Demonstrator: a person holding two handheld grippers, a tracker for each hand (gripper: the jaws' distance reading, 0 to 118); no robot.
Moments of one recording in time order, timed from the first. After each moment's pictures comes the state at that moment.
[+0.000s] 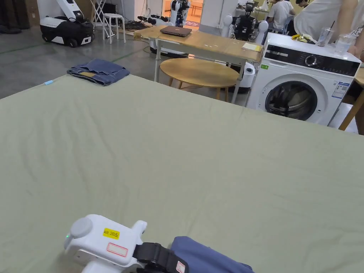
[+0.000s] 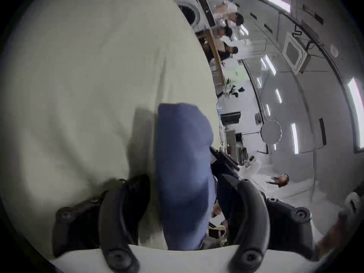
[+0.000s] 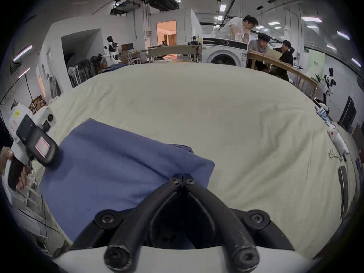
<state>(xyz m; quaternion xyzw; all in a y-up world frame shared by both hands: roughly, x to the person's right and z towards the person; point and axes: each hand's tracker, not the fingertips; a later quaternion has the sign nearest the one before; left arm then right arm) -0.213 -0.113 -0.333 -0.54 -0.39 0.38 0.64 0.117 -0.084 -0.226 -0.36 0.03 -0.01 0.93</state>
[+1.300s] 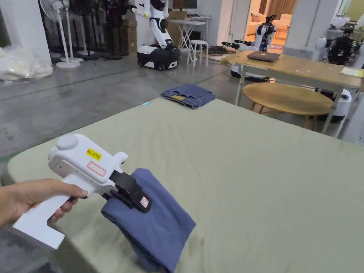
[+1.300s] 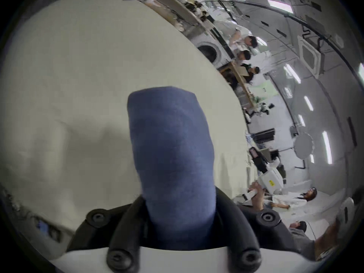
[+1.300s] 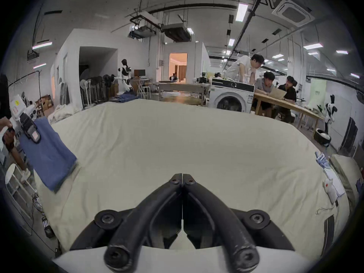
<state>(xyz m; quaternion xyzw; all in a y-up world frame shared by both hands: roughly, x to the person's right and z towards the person) -0.514 0.053 -0.326 -0.53 -0.21 0.30 0.77 0.092 0.001 -0.275 -0.22 0.06 0.03 0.97</state>
